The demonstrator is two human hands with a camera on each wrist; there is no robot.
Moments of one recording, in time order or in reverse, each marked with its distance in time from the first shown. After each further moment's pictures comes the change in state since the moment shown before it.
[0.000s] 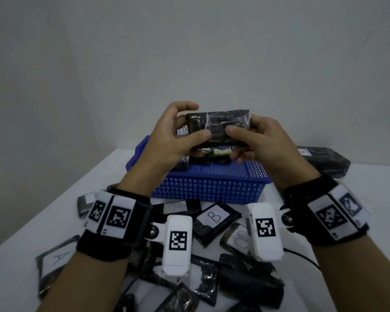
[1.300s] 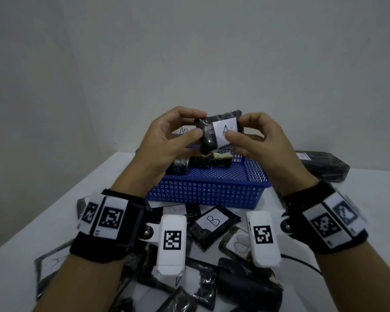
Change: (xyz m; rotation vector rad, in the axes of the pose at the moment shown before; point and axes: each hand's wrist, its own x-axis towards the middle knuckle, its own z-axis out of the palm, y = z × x) left_hand -0.003 0.009 -0.004 -0.040 -0.047 0.041; right_hand -0.001 0.010 -0.006 -0.026 0.083 -0.099
